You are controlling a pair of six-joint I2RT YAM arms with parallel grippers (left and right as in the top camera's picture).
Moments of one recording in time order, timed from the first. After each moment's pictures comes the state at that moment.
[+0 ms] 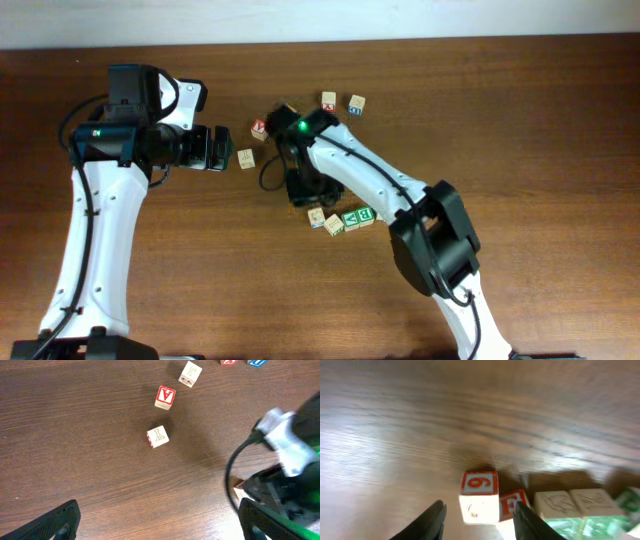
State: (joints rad) left arm 0.01 1.56 1.50 -1.00 0.21 0.14; right arm 0.68 2.30 2.03 -1.31 -0.06 0.51
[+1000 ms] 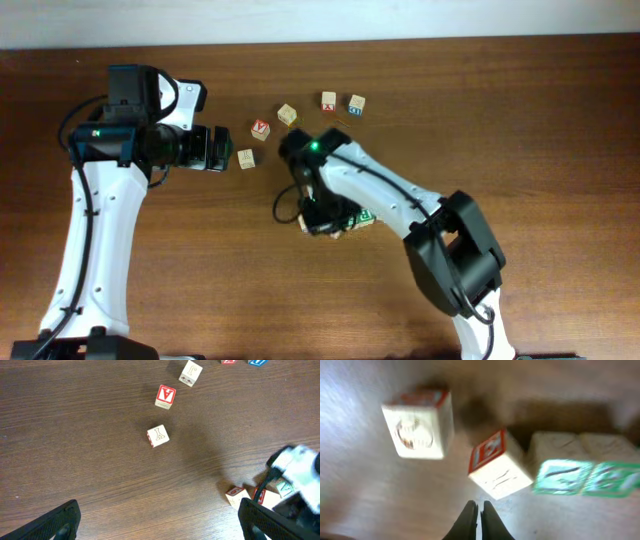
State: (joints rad) left arm 0.01 1.56 1.50 -1.01 0.21 0.14; right arm 0.71 2.16 1.71 -1.27 -0.13 0.38
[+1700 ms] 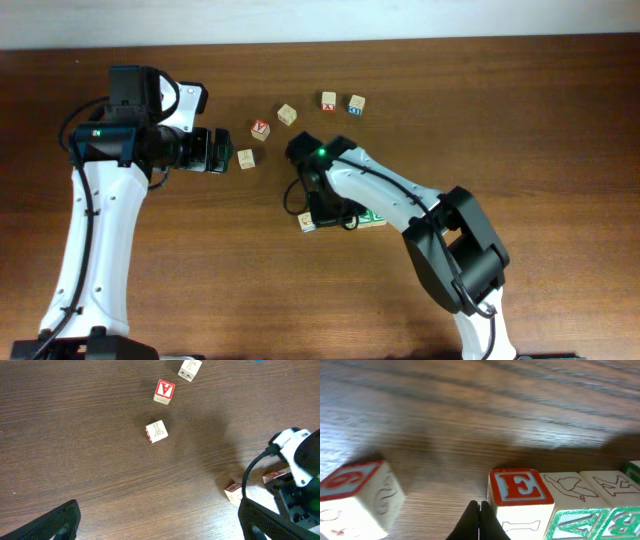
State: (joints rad) left arm 0.01 1.56 1.50 -1.03 0.21 0.14; right arm 0.67 2.15 1.61 -1.10 0.02 0.55
